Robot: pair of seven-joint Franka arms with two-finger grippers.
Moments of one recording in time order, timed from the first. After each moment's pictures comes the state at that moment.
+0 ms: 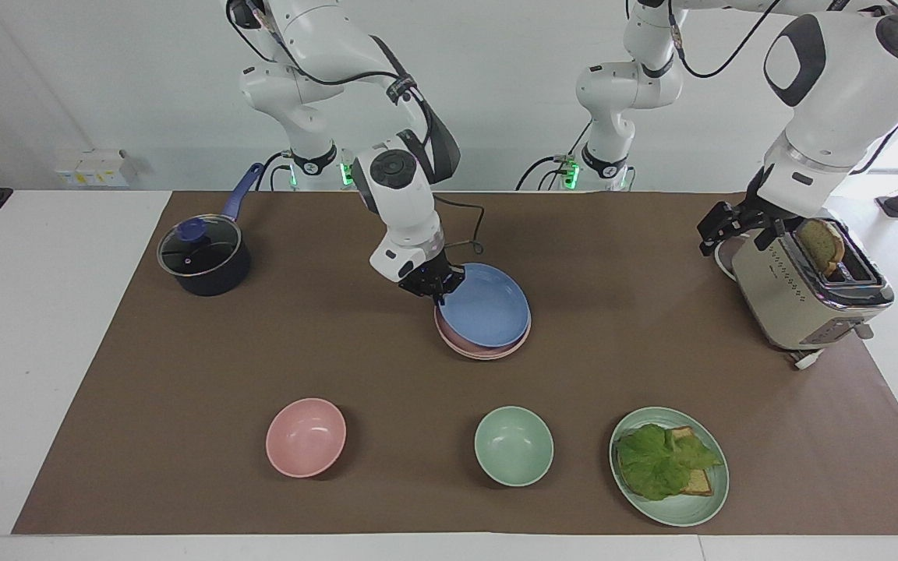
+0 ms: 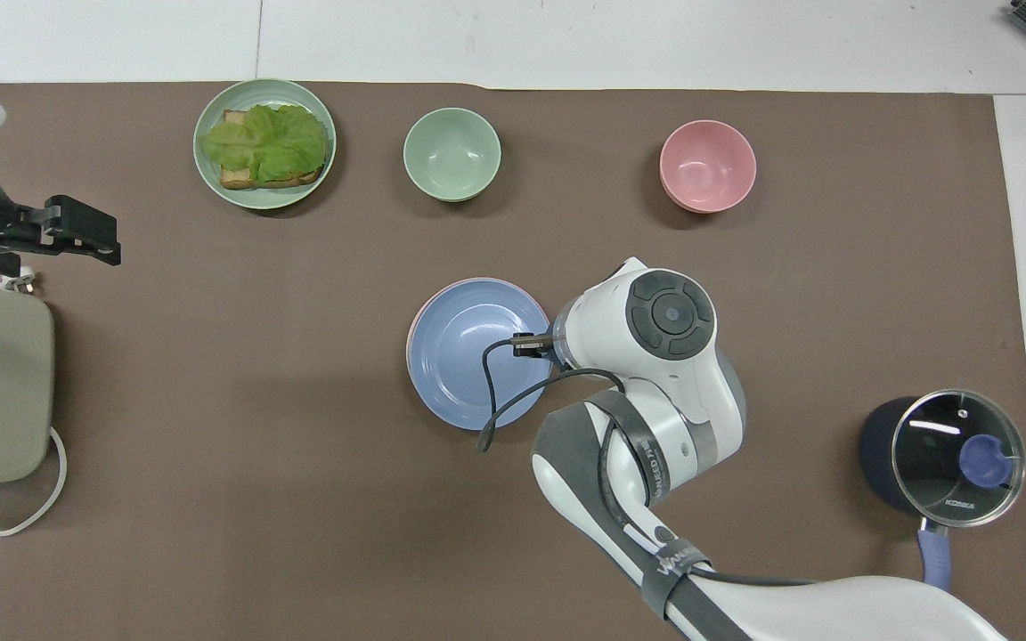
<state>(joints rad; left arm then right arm) -0.01 0.13 -0.07 -1.47 -0.01 1.57 -0.13 0.36 0.28 0.16 -1.95 0.14 2.34 0.43</state>
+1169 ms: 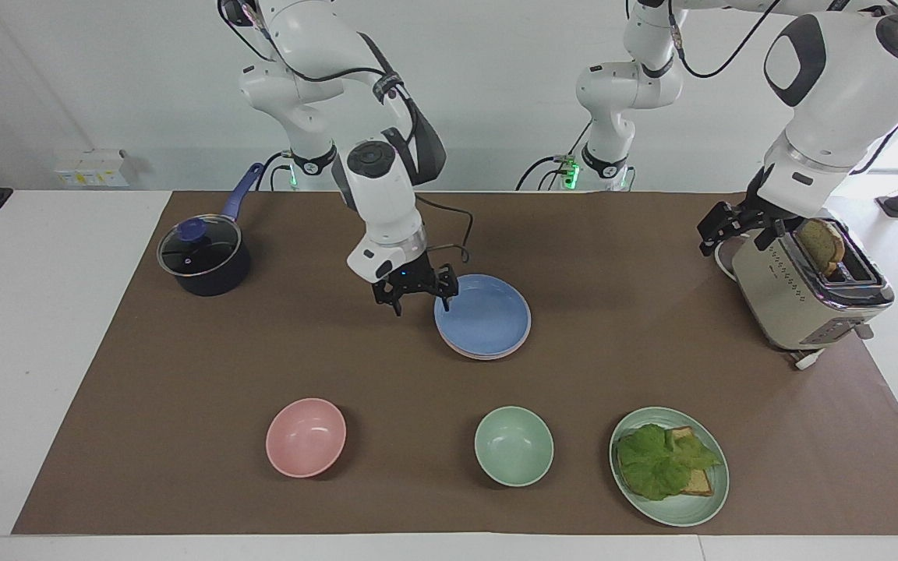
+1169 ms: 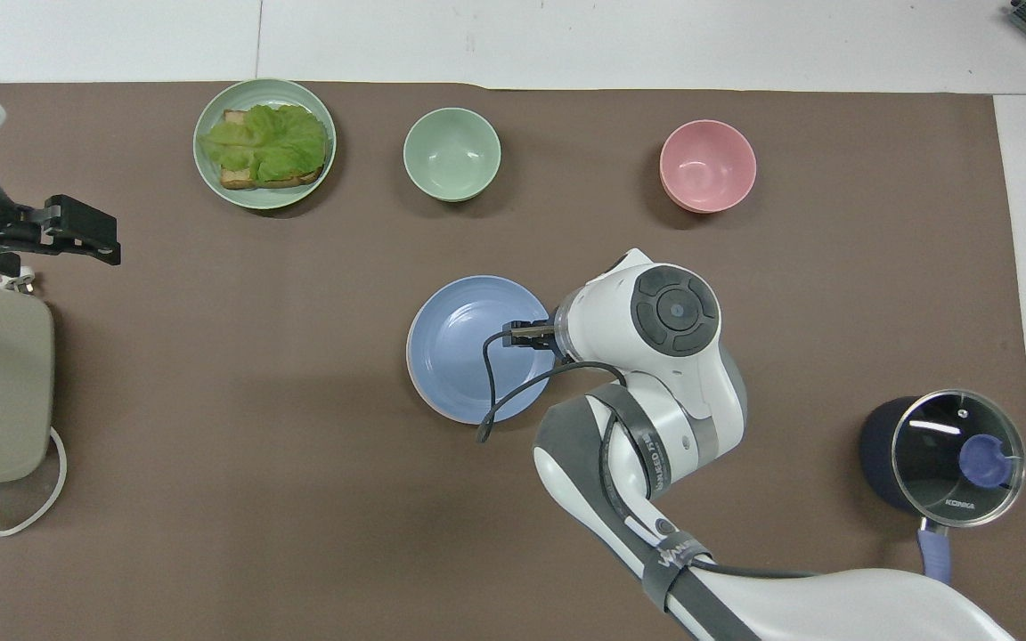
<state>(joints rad) -0.01 0.13 -0.07 -1.47 -0.01 1.57 -0.13 0.27 0.21 0.14 -1.91 0.03 2.33 0.42</state>
